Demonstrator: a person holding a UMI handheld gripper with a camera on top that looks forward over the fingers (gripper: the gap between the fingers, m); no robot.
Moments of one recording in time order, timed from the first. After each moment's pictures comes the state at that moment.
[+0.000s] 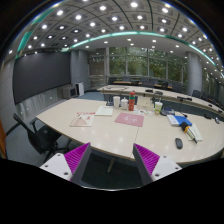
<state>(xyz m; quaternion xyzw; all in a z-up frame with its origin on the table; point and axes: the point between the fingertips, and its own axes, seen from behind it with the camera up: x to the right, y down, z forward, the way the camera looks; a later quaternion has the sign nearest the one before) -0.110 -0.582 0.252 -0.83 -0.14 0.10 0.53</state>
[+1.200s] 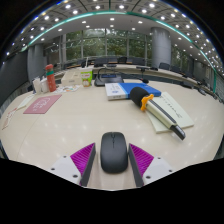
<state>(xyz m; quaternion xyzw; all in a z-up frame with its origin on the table) 0.294 -0.233 -0.008 -0.89 0.03 -0.01 0.46</state>
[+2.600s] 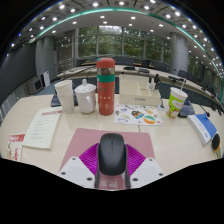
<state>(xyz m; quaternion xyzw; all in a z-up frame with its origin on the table) -0.131 0.056 0.028 -0.89 -0.02 0.00 0.45</state>
